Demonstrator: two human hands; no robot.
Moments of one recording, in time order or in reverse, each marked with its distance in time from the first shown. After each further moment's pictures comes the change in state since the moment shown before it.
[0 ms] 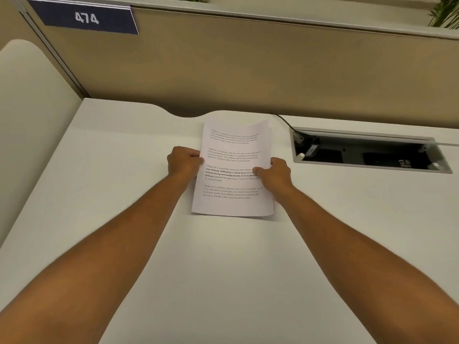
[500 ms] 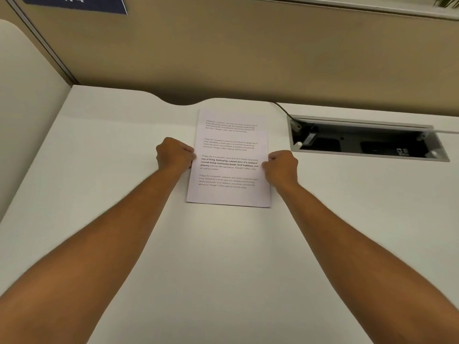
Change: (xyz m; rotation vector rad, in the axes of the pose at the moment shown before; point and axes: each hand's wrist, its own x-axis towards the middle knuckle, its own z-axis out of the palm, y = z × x) left_hand 0.004 -0.009 -0.003 0.074 0.072 -0.050; right_hand 0.000 0.015 -0.009 -0.176 0.148 0.004
